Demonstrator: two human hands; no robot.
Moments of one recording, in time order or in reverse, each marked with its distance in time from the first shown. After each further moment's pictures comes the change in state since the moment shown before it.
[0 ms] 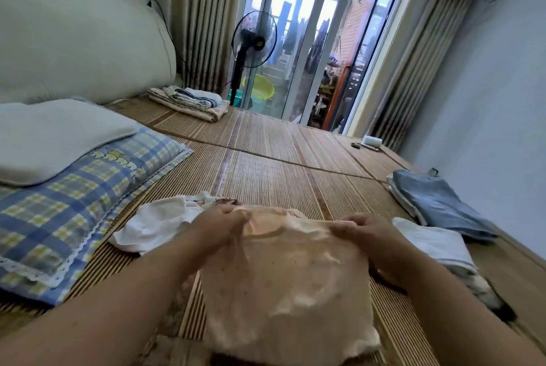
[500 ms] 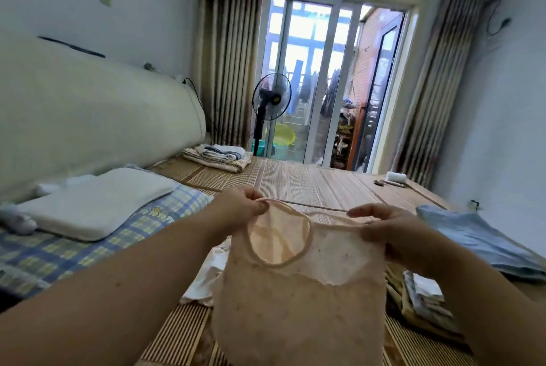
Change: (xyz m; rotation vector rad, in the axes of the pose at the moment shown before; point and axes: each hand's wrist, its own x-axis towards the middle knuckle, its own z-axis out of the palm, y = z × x) left_hand -0.038 0.127 -0.039 0.107 0.092 0.152; right_hand -0.039 -0.073 -0.053 0.161 -0.132 -0.083
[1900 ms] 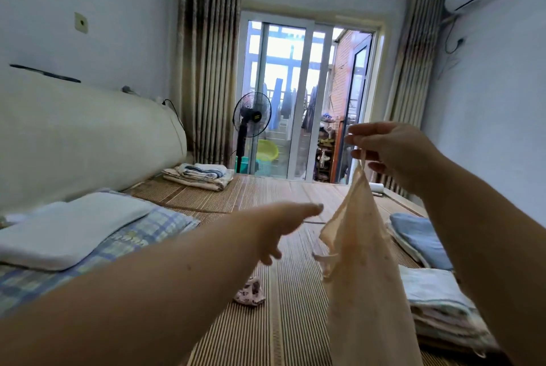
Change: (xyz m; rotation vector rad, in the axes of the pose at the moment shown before) left_hand -0.024 0.101 0.082 0.143 -0.446 -0.347; right_hand -0.042 -0.118 -0.044 -0.029 0.402 -0.424
